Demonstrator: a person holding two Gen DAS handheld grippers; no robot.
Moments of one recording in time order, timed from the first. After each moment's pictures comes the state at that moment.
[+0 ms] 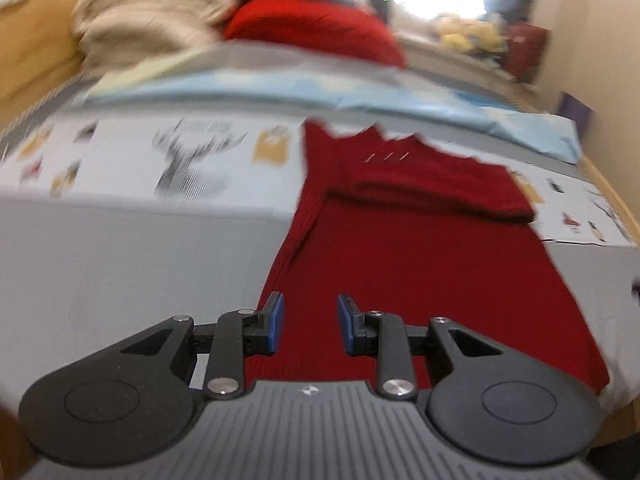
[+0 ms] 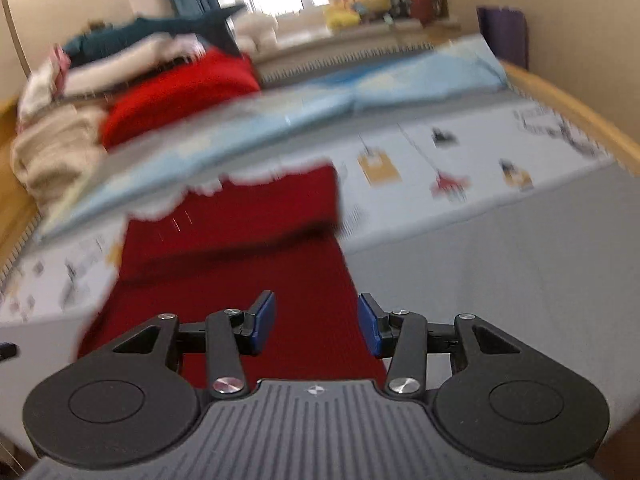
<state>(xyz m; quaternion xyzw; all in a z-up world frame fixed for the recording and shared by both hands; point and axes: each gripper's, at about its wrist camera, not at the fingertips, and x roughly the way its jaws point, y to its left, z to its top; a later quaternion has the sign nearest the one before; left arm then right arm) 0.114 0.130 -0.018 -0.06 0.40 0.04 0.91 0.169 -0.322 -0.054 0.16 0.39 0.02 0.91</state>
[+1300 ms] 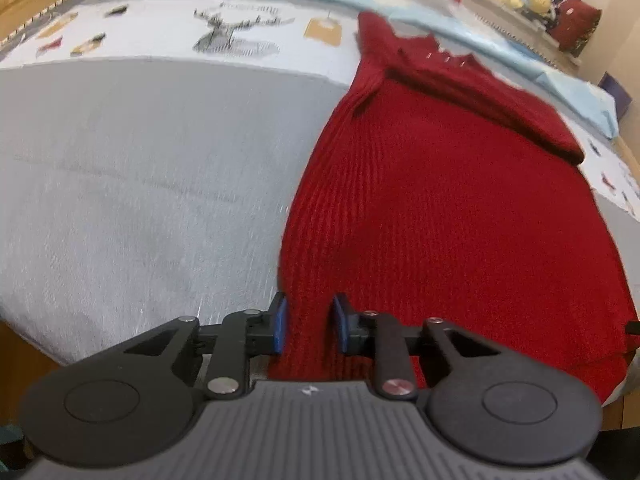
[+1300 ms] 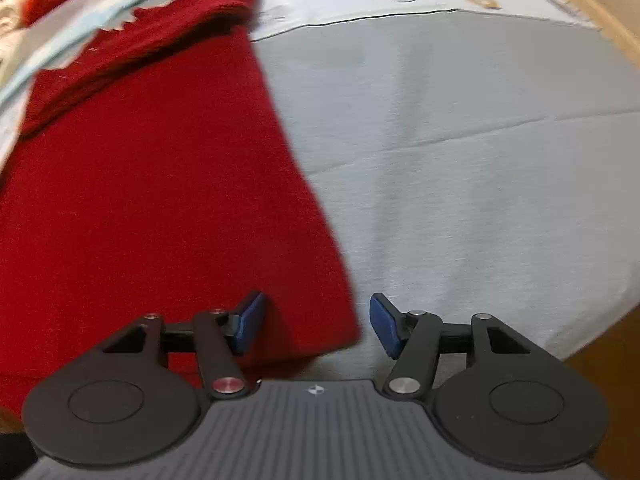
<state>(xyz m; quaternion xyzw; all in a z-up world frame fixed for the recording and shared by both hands) 0.081 0.164 -0.098 -0.10 0.48 0.06 0.87 0.166 -0.324 -0.163 0.15 0.56 0.01 0.82</state>
